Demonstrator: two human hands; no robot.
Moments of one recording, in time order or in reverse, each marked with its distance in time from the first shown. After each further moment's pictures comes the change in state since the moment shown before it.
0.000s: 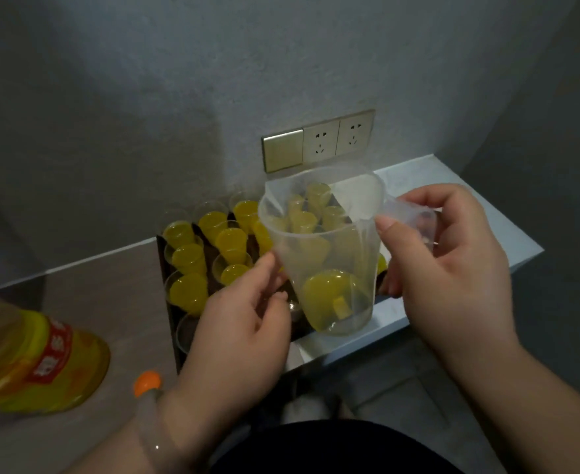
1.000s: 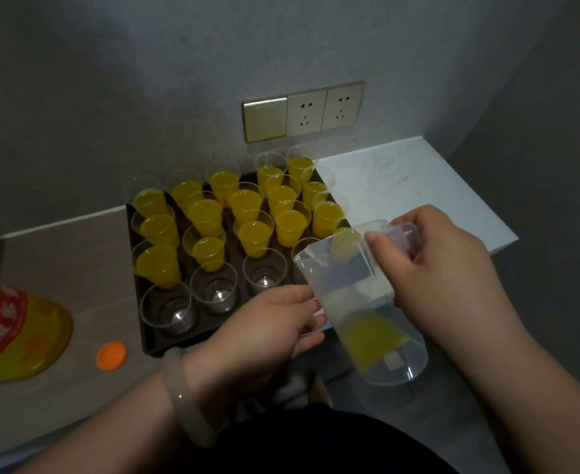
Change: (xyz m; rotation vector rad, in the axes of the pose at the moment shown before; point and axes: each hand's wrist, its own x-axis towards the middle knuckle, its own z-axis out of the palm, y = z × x) left_hand 0.013 -0.010 0.069 -0.565 -0.443 -0.750; right_hand 0.013 0.035 -0.037 -0.581 -0.220 0.078
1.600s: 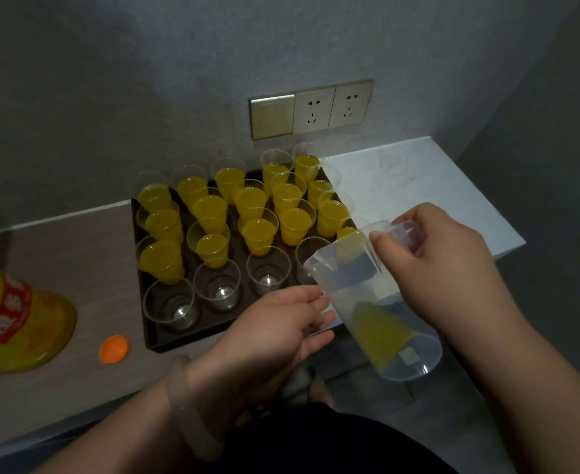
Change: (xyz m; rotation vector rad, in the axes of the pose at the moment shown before) left_hand -0.004 0.000 0.009 -0.263 0.101 -0.007; right_hand 0.015 0.007 0.004 -0.089 -0.020 -0.028
